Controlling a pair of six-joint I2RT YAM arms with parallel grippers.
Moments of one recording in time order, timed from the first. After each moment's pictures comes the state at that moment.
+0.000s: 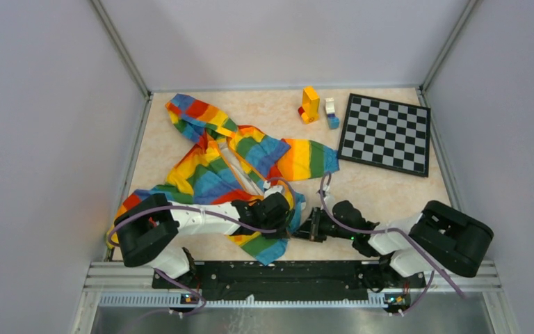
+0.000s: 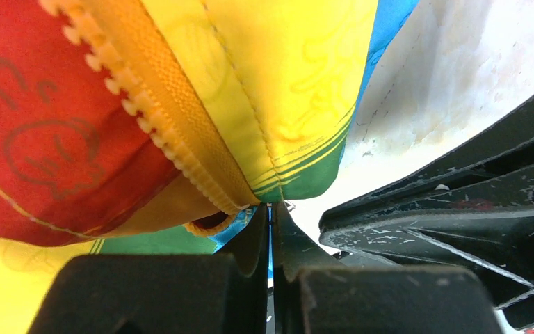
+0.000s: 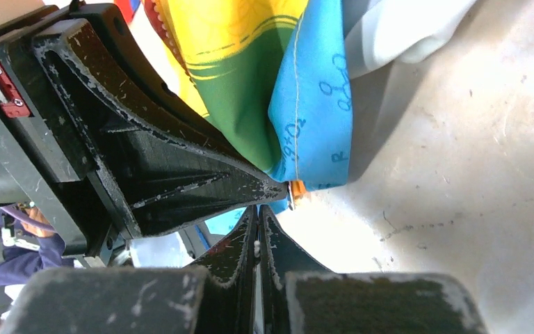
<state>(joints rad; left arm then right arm) -1.10 1.51 0.70 -0.19 -0.03 -1.02 0.89 1.37 0.11 0.82 -0.29 1.06</state>
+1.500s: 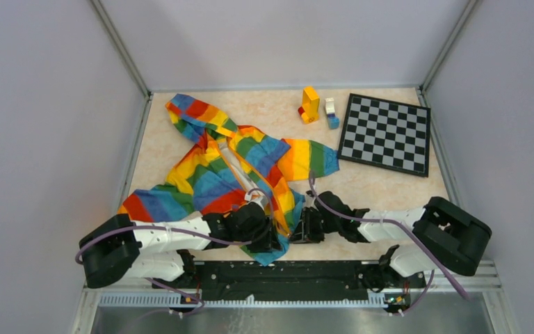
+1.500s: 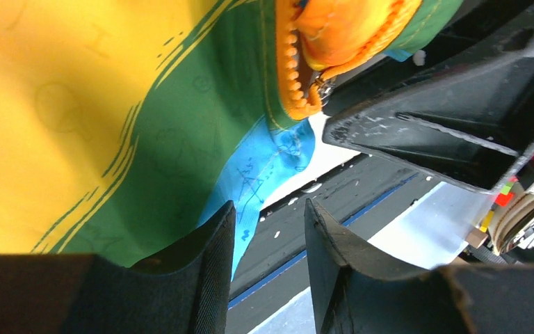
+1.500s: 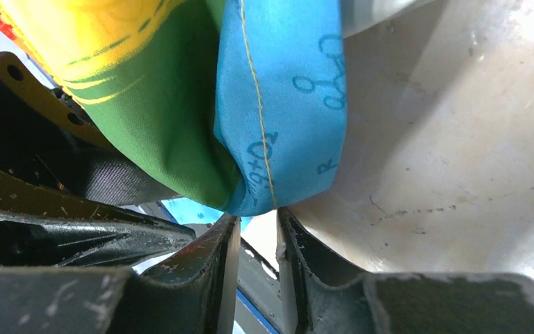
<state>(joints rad) -1.09 1.20 0.44 -0.12 0.13 -1.15 0.92 1.36 0.35 0.22 -0.33 1.03</state>
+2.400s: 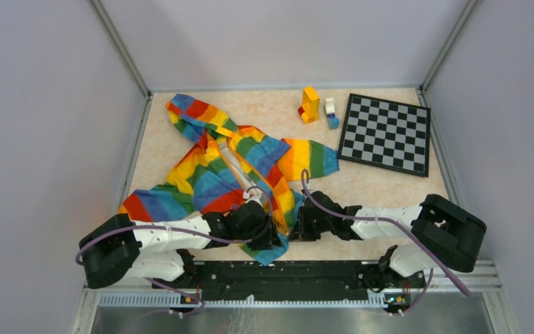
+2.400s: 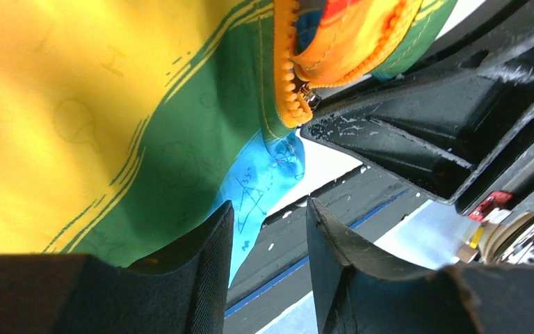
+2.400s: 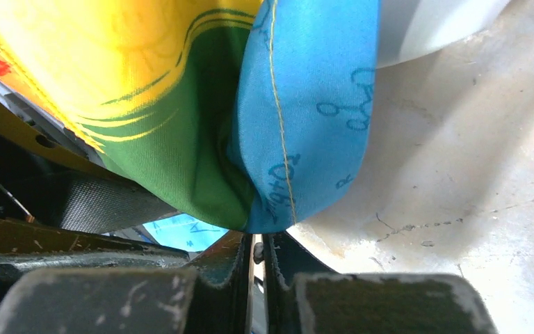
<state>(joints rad) -1.08 1.21 0.45 -0.10 0.10 -1.16 0.99 1.40 0.45 0.11 -0.18 1.02</state>
